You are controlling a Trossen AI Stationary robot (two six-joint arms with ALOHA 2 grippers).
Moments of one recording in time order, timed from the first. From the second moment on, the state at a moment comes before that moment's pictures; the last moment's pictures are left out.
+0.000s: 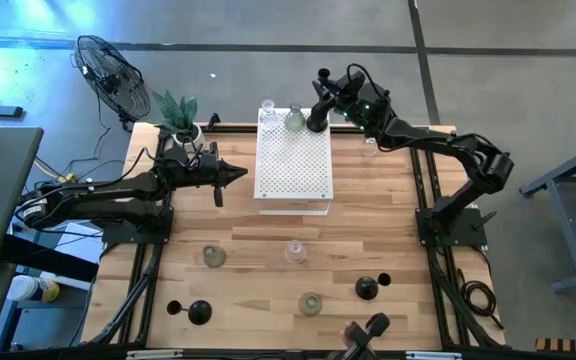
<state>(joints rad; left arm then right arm) 0.46 0.88 0.31 0.51 0.27 0.02 -0.62 1.56 1.11 0.51 0.18 0.03</state>
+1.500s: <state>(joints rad) 0.46 0.89 0.31 0.53 0.33 -0.01 -0.13 1.14 1.10 -0.50 0.36 0.13</state>
